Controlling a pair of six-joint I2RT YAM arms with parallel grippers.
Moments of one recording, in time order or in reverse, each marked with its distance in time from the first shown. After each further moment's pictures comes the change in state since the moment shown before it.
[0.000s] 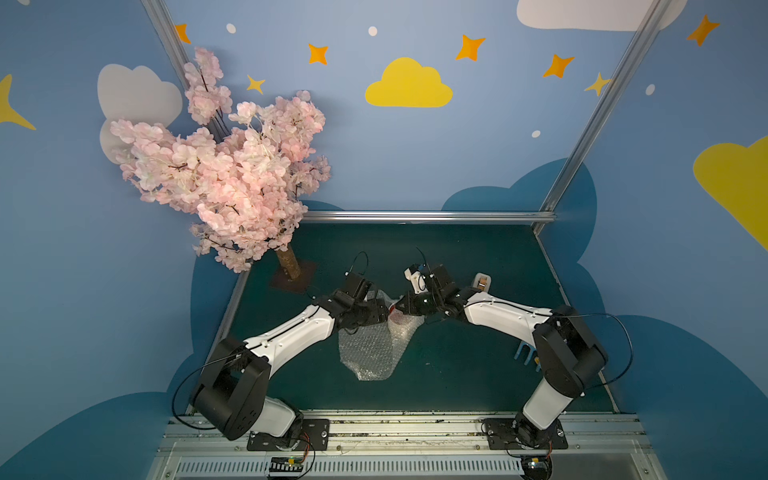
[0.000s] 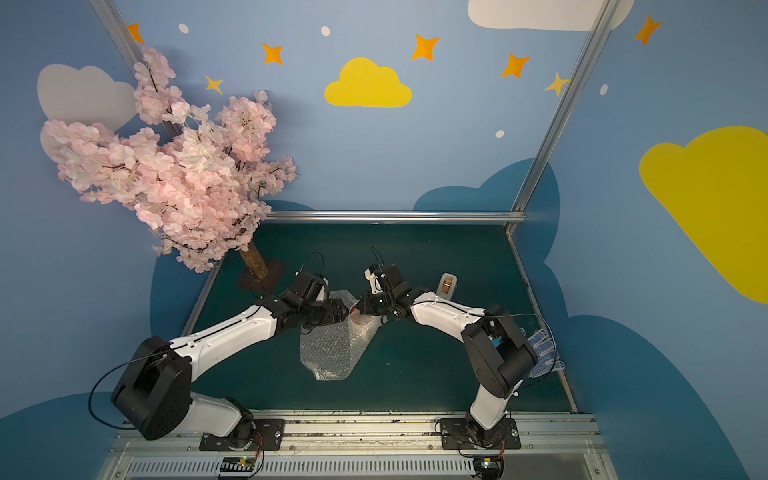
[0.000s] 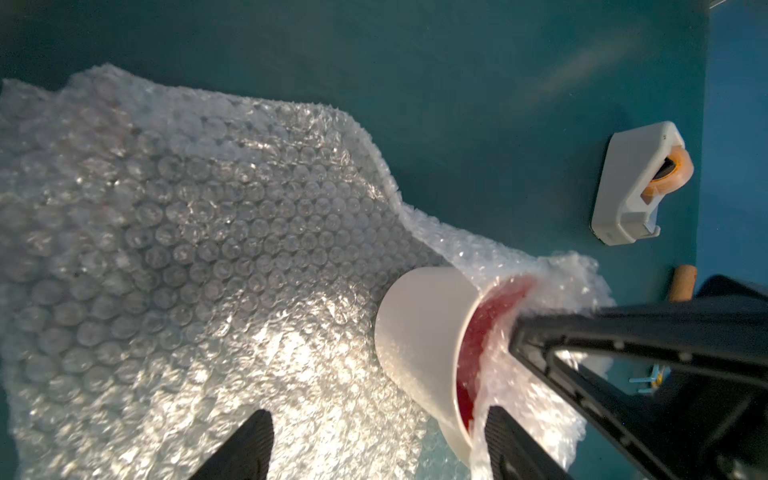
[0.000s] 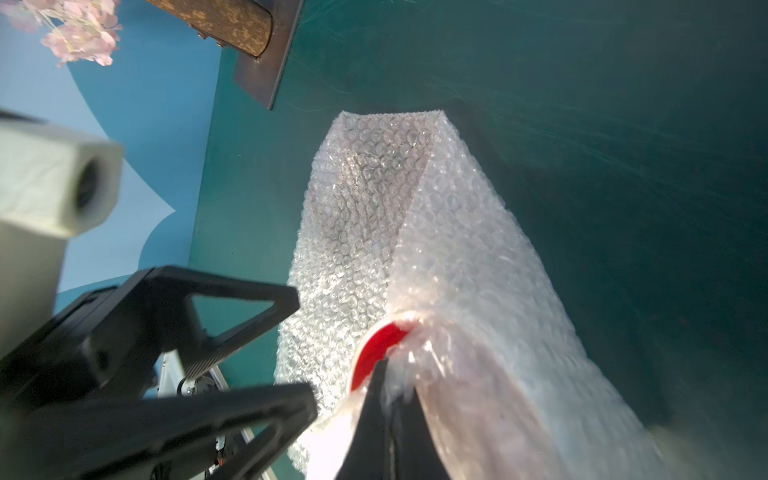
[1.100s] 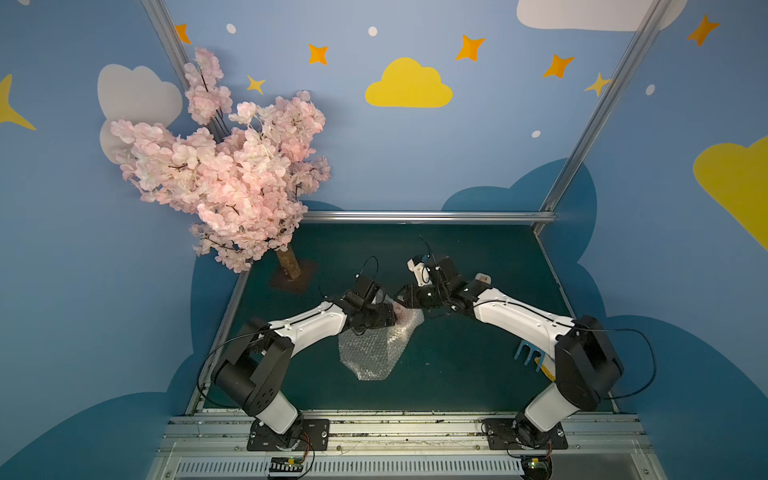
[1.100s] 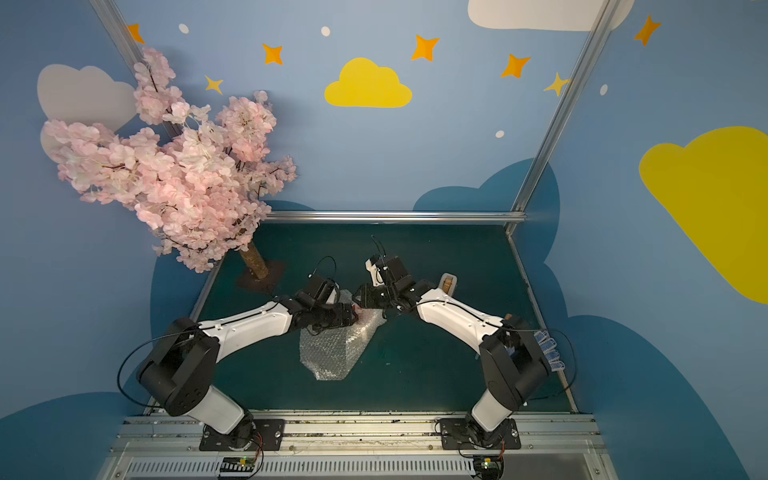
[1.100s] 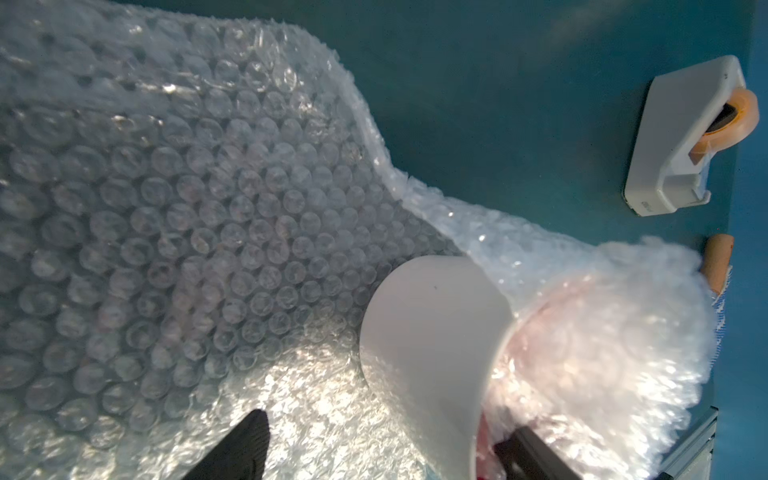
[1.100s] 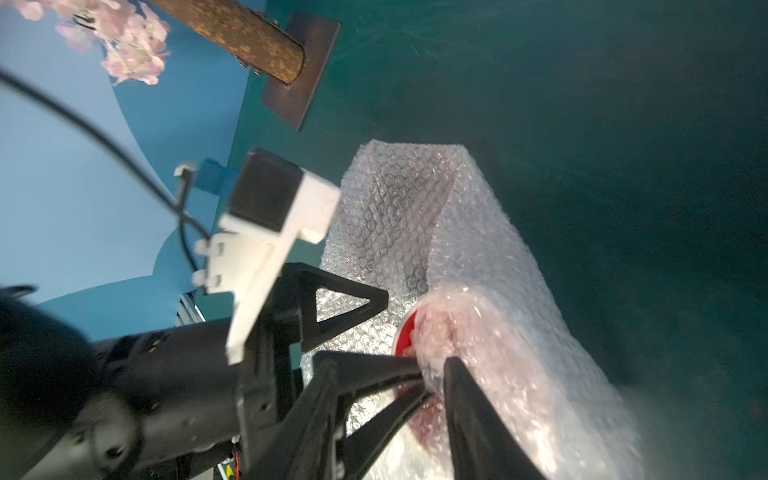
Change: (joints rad) left arm -0.021 0.173 0.041 0.065 0.043 0.018; right arm 0.005 -0.147 0.060 -0.145 0.064 -0.040
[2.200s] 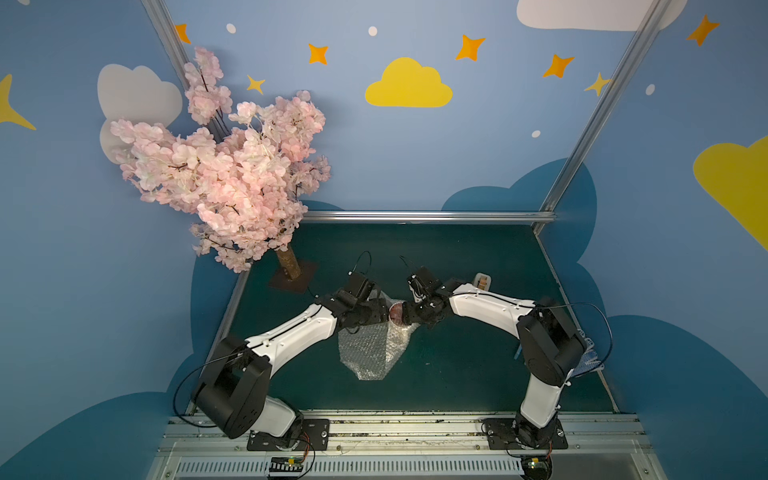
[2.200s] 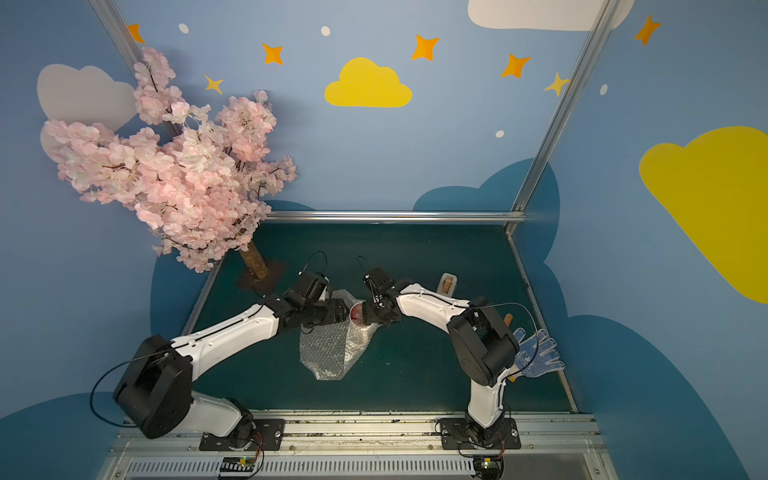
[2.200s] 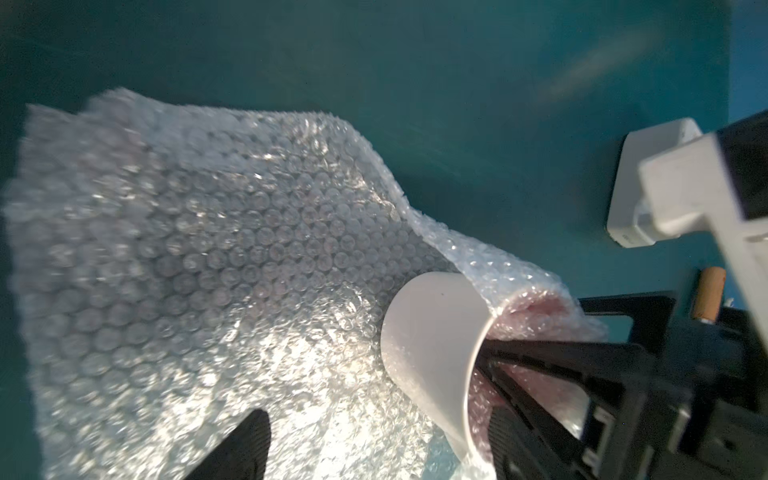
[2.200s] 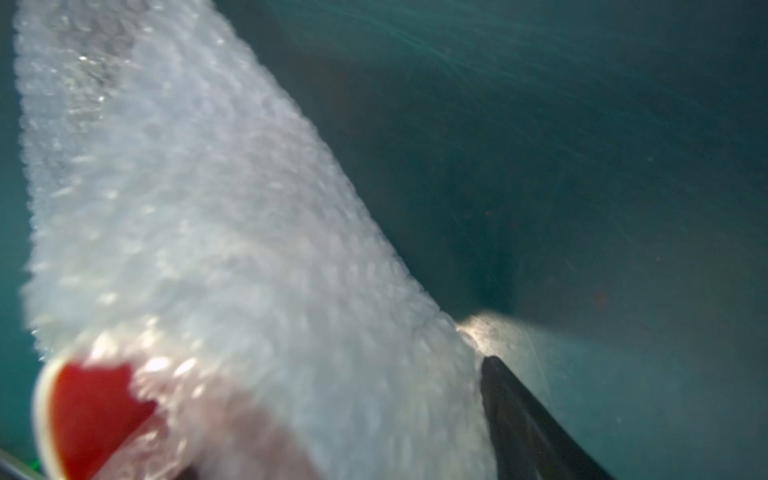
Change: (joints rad) left arm 0.005 -0.183 -0.011 -0.114 -0.129 -0.011; right arm 0.046 0.258 0.104 -0.314 0.254 -0.033
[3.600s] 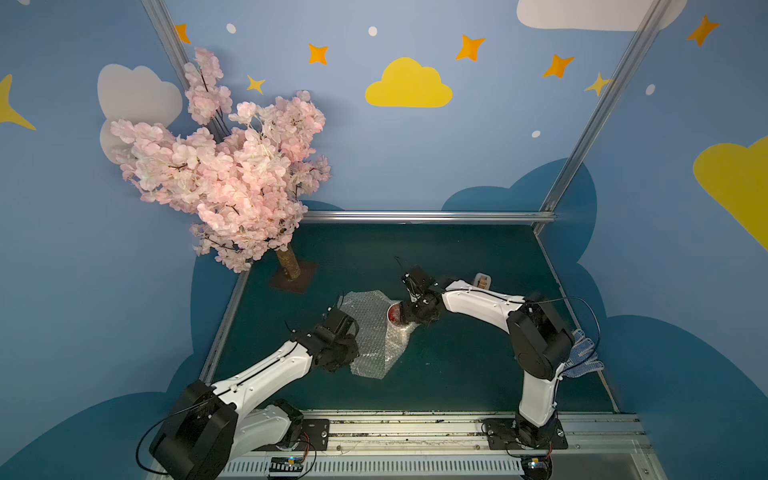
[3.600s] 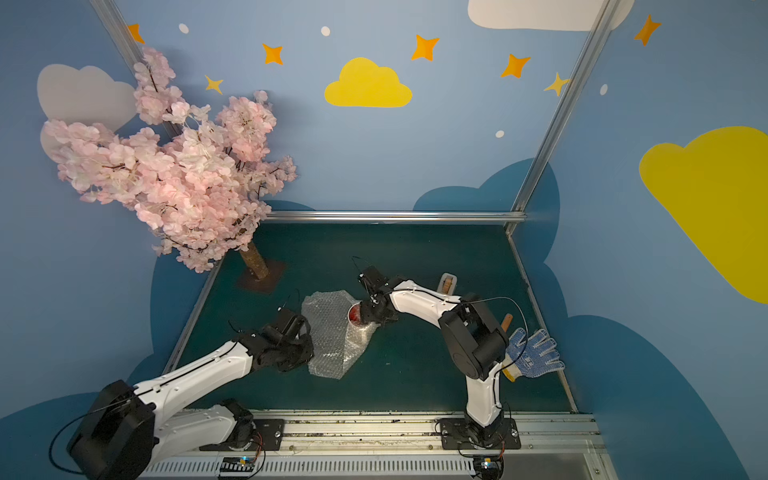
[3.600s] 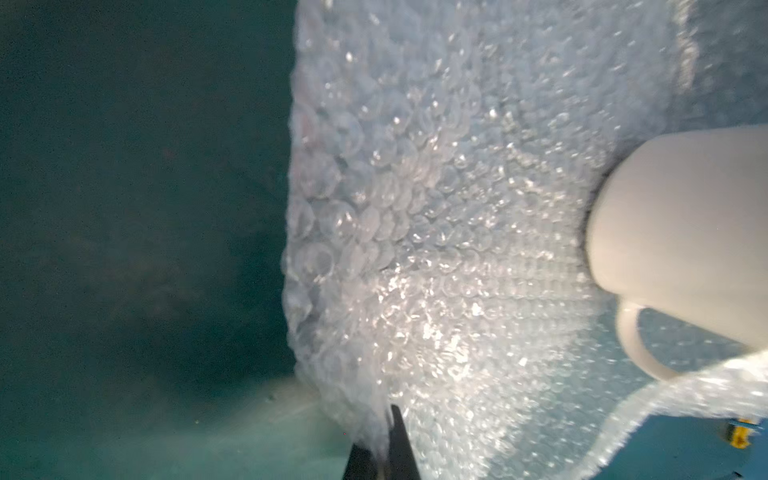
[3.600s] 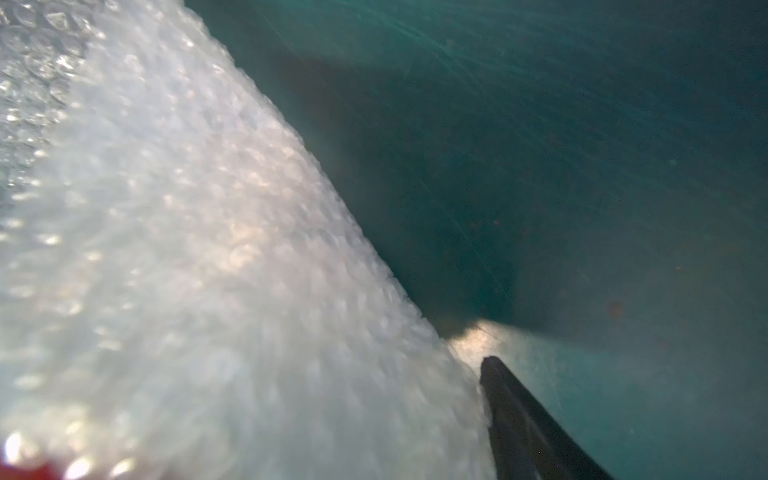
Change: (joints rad) left arm 0.010 -0.278 -0.345 -0.109 0.055 -0.247; right arm 0.013 0.064 0.081 -0.064 0.006 0.014
